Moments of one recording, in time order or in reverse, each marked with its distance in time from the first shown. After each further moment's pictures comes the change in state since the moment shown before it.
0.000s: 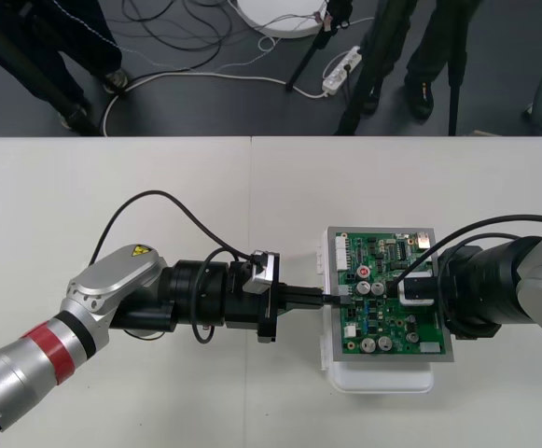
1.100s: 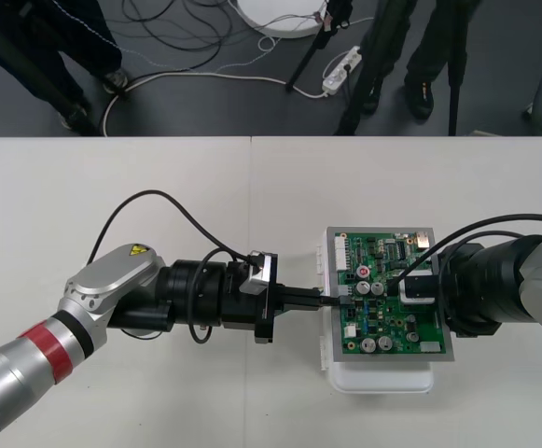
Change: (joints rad) right arm 0.001 -0.013 0.000 -0.009 0.001 0.019 0.000; left arm 0.000 0.006 0.002 -0.001 0.001 -0.022 0.000
